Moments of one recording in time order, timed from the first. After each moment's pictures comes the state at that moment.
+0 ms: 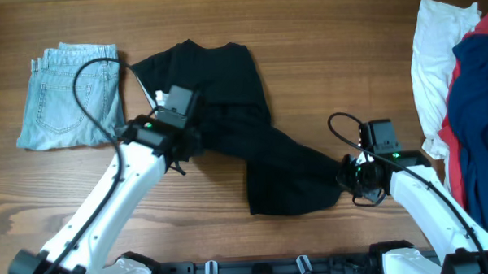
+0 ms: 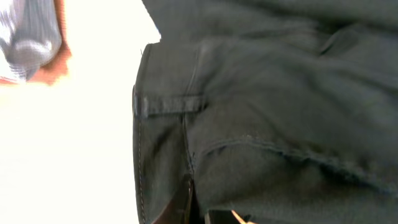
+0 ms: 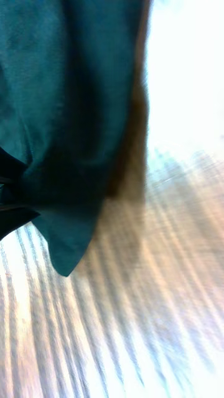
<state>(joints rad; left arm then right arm) -0.41 1.39 1.05 -0.91 -0.21 -0.50 0.08 1.28 0.59 -0.73 -0.16 0.63</state>
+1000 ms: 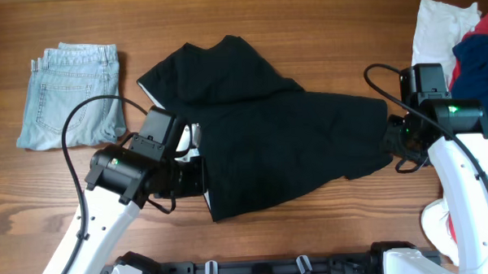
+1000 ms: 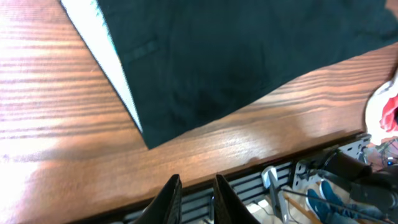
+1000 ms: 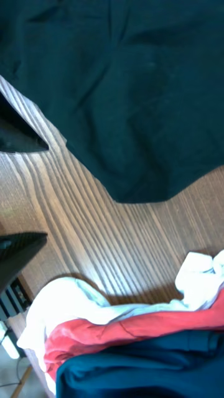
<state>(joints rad) -0.43 1.15 1.05 -1.20 0.32 -0.47 -0.02 1.29 1.17 -1.30 0.22 0.41</state>
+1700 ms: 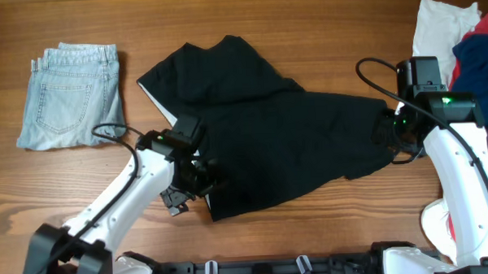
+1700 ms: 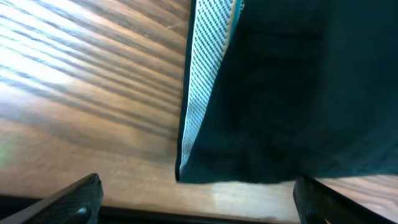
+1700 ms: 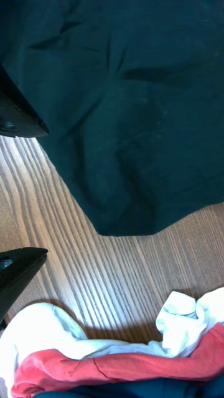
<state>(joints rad) -0.43 1.46 0.84 -0.99 0.27 -0.90 -0.02 1.35 1.17 -1.21 0.14 0.35</state>
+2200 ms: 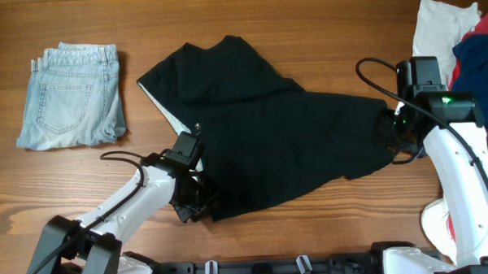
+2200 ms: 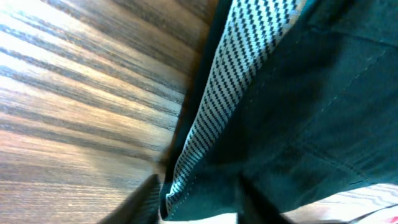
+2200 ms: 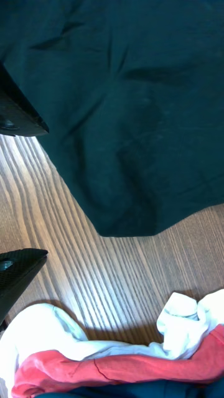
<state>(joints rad) -0.43 1.47 0.62 -0.72 0.42 -1.02 -0.02 1.35 1.17 -1.22 0.13 0.35</state>
